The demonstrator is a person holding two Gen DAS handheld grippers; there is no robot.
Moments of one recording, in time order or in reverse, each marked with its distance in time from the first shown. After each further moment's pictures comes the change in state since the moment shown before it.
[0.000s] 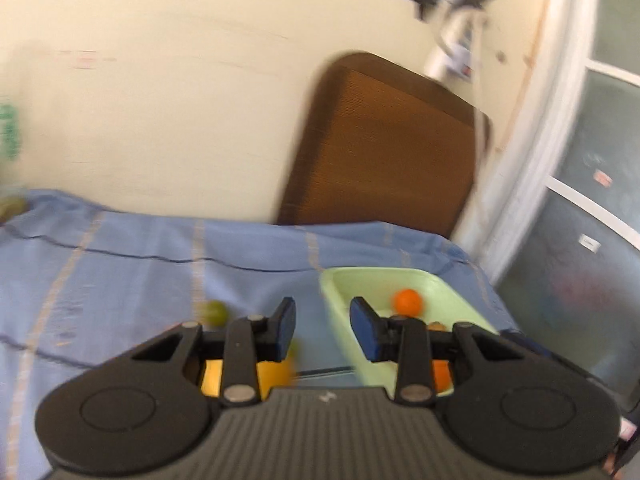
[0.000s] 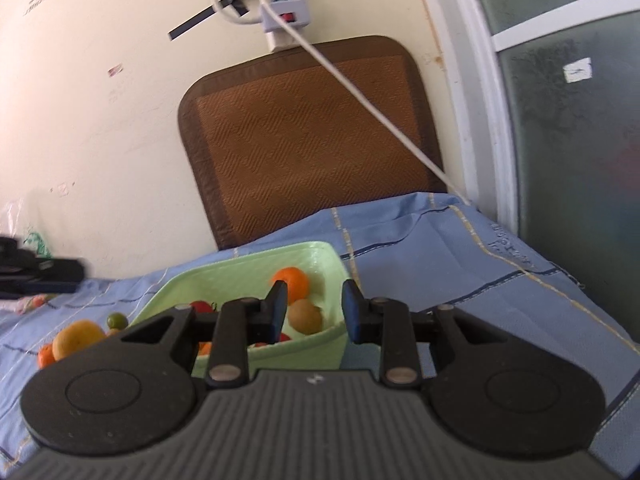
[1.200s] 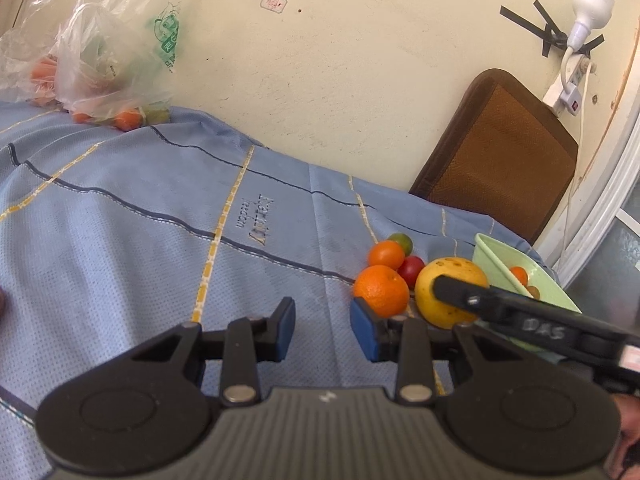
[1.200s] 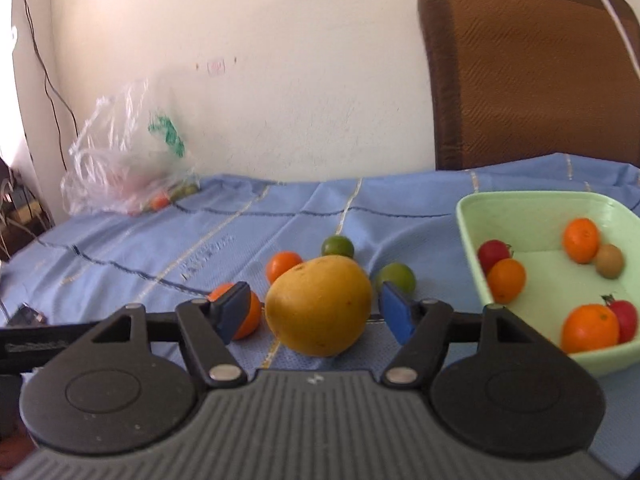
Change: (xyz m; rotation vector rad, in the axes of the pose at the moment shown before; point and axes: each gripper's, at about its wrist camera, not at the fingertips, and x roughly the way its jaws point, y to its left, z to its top) left arm -0.044 0.115 -0.067 -0.185 0.010 0.107; right arm 0.059 0.189 -0.038 -0.247 0.322 0.324
